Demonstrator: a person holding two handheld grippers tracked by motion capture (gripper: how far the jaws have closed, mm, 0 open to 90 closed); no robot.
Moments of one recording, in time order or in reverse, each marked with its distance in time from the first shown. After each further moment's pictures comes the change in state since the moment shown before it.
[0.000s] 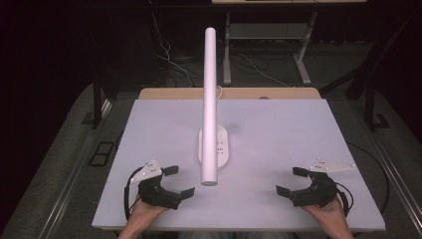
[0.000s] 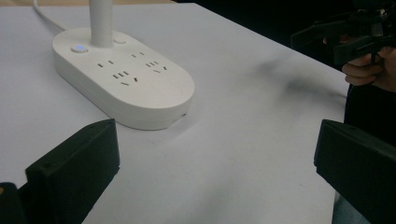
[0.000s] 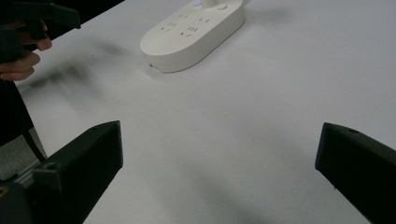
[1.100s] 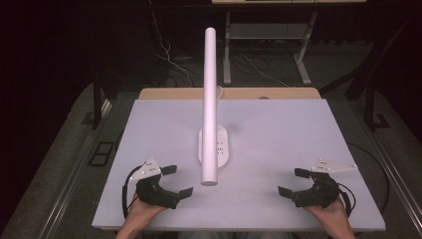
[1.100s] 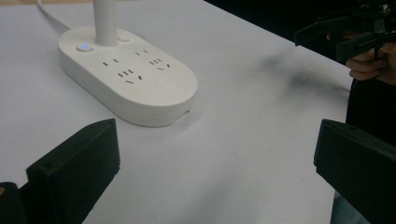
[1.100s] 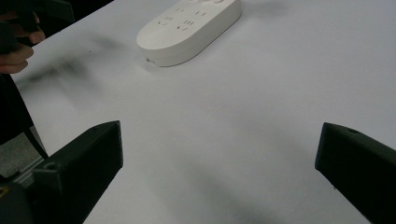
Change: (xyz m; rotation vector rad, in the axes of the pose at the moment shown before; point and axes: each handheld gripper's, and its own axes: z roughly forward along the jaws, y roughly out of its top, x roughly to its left) left arm 0.000 0.005 -0.005 0.025 0.012 0.006; right arm -0.004 -0.003 -0.003 0.018 -0.001 0.011
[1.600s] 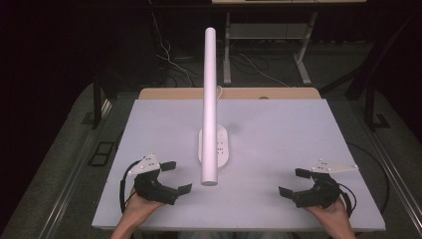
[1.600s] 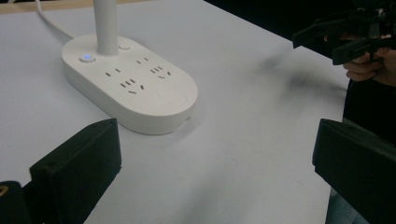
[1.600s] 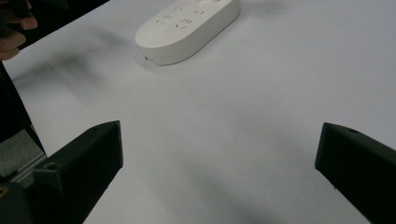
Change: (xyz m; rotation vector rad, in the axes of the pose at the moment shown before) left arm 0.003 0.018 -0.006 0.020 -0.005 0.015; right arm 0.000 -0.001 -0.001 0.000 -0.008 -0.005
